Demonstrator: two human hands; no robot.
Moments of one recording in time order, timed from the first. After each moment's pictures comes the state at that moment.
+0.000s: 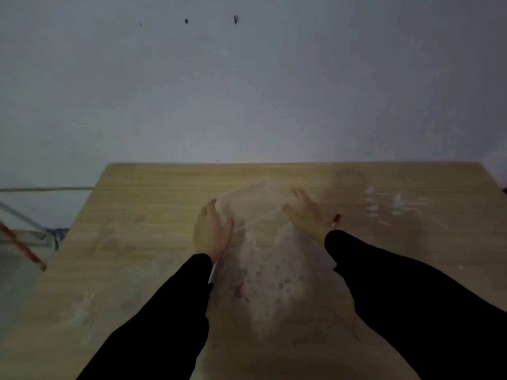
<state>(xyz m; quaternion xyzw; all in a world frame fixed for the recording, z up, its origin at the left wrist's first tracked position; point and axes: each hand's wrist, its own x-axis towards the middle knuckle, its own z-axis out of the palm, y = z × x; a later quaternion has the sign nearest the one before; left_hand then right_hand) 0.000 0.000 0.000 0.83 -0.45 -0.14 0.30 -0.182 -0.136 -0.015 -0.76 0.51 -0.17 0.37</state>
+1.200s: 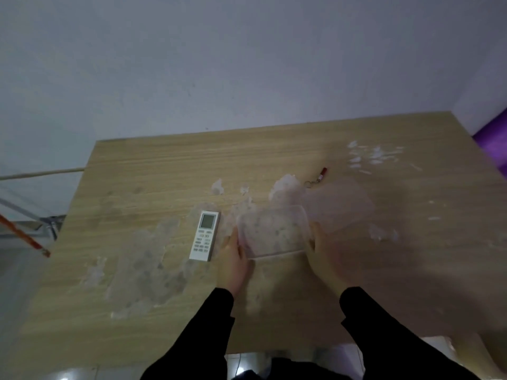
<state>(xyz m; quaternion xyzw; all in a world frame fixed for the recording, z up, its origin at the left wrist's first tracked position) -0.086 0.124 -0.042 0.78 -0.48 -0.25 0.32 -0.284 0.044 -0.080 -0.71 0.58 -0.20 0.35</state>
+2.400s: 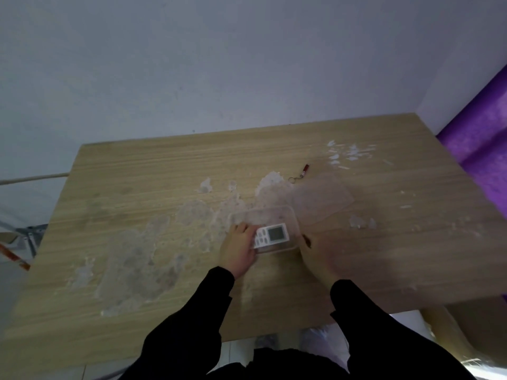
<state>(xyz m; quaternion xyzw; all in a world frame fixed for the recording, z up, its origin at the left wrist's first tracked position) -0.103 0.116 -0.016 0.70 -0.67 -0.22 0.15 -0.302 0.065 -0.083 -0.61 0.61 -0.25 0.44</state>
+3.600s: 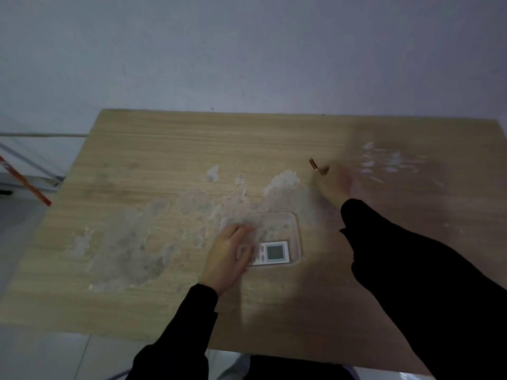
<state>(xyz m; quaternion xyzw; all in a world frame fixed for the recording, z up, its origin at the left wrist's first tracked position) -0.114 0.113 -0.019 0.74 -0.58 -0.21 0.27 -0.268 -0.144 -0.043 -0.68 0.64 -0.19 0.31</state>
